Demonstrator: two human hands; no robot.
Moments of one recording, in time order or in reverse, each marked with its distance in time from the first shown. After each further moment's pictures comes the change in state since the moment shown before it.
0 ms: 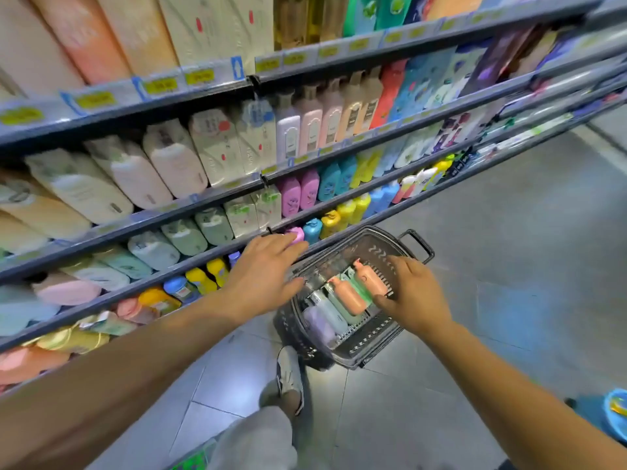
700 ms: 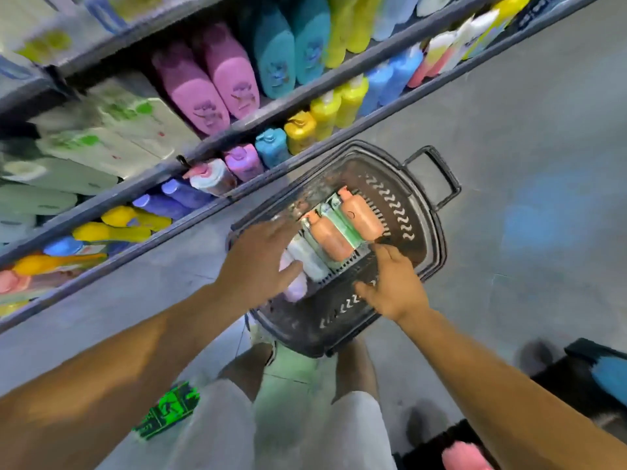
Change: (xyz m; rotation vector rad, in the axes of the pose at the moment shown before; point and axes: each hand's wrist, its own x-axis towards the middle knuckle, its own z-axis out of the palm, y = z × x) left_hand 0.182 -0.006 0.283 -0.279 -0.313 -0.221; right_hand 0.176 0.187 0.203 0.203 -0.443 0.177
